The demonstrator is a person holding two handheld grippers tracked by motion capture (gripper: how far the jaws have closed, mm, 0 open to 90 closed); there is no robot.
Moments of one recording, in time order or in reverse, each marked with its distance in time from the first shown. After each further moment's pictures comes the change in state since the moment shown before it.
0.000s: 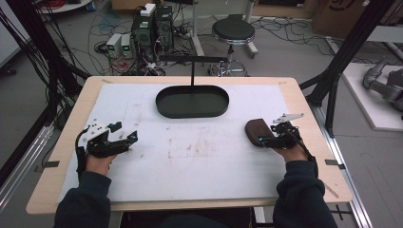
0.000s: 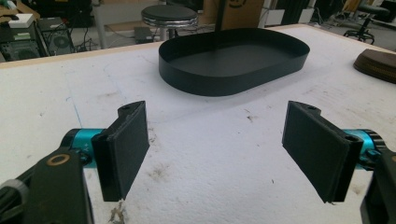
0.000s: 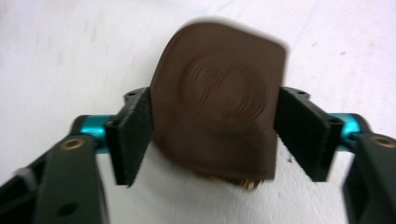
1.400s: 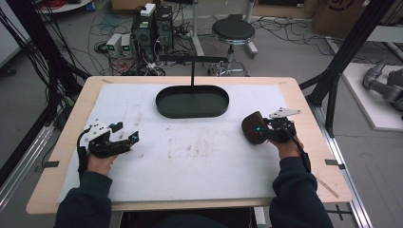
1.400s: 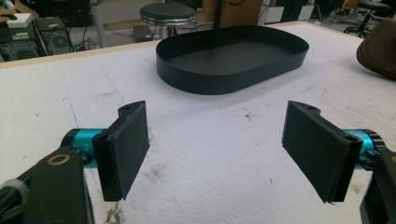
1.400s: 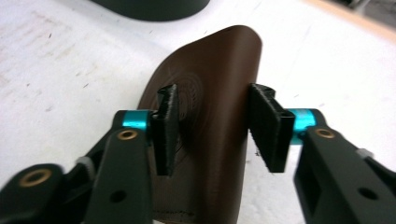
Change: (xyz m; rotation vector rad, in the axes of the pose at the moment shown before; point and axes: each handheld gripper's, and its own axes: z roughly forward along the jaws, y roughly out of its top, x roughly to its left) left arm -0.002 0.000 0.001 0.006 0.000 0.007; right arm 0.006 0.019 0.006 -0.111 -0.063 -0.046
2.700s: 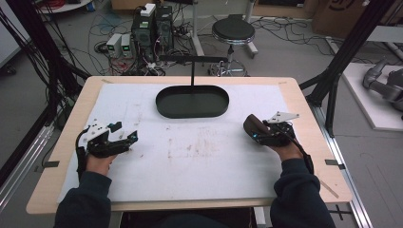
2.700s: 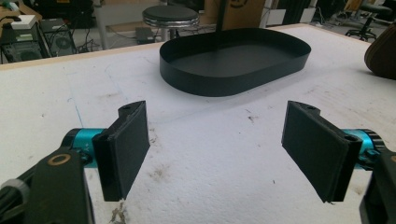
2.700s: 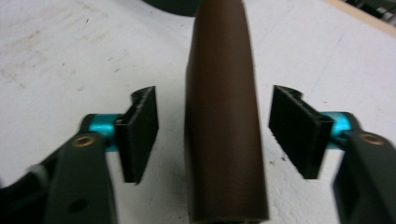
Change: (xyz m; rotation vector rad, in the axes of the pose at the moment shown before) left arm 0.002 0.000 -0.002 -0.008 0.005 -0.003; right arm 0.005 -0.009 0.001 -0.016 0.091 -0.078
